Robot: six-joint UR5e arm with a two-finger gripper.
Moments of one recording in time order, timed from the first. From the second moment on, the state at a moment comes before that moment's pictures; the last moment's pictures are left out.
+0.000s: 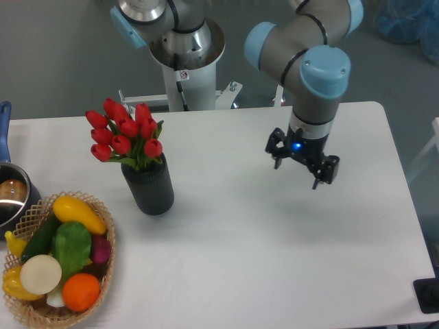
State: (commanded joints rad) arm 2.66 -1.80 -1.78 -0.95 1.34 1.24
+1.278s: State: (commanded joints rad) arm 2.56 -1.65 -1.85 -0.92 1.29 1.18
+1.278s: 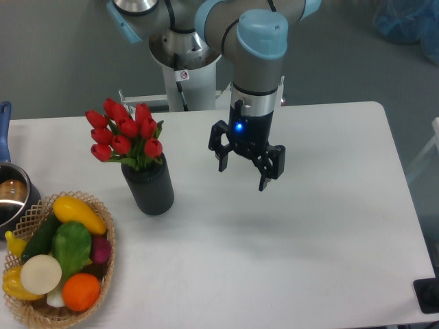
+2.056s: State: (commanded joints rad) arm 2.61 -1.51 -2.02 -1.11 0.90 1.40
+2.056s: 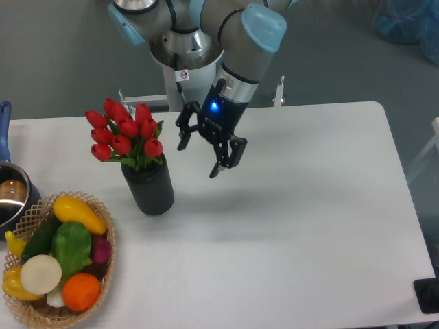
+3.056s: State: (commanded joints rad) arm 2.54 -1.51 -2.11 -1.12 0.67 1.51
